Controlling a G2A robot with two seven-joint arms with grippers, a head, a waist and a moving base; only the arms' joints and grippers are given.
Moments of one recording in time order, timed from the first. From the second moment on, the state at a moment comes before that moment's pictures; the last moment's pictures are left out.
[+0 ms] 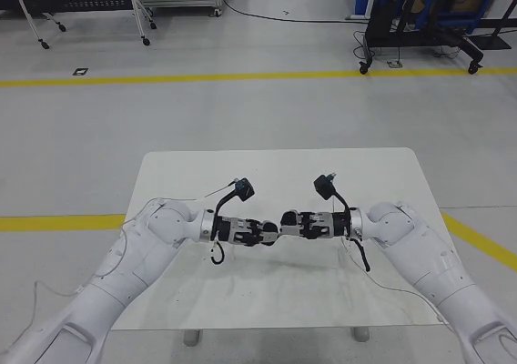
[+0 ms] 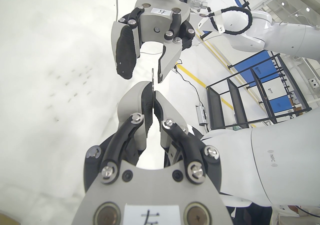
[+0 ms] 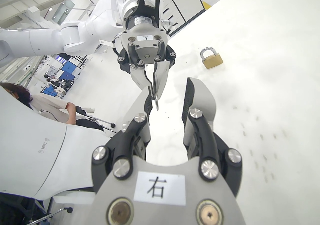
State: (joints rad) left arm 0.83 -1.18 -0.73 -1.11 -0.10 -0.83 -0.99; right arm -0.96 -1.05 0.87 -1.13 0.08 -0.95 0.87
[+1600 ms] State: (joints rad) left arm 1.22 -1.02 -1.17 -1.60 0.86 -0.43 -0.61; right arm -0.96 -0.93 0.83 -1.09 0.34 -1.01 0.81
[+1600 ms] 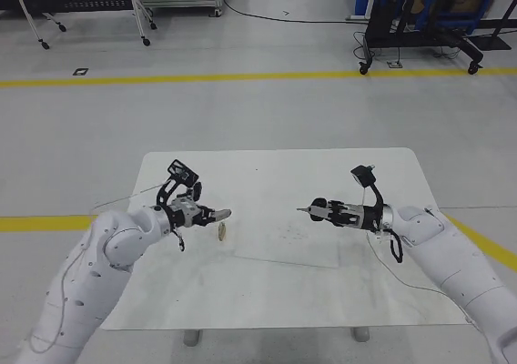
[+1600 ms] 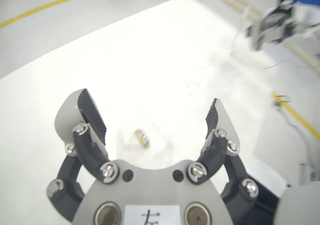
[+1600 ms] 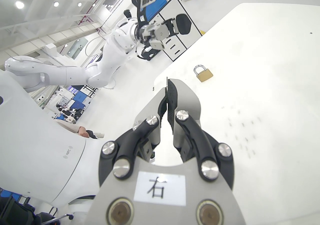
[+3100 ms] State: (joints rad) left arm 1.15 -1.09 -0.95 -1.46 1.10 -0.29 -0.65; right arm -0.96 -0.93 0.83 -1.09 0.34 -1.01 0.81
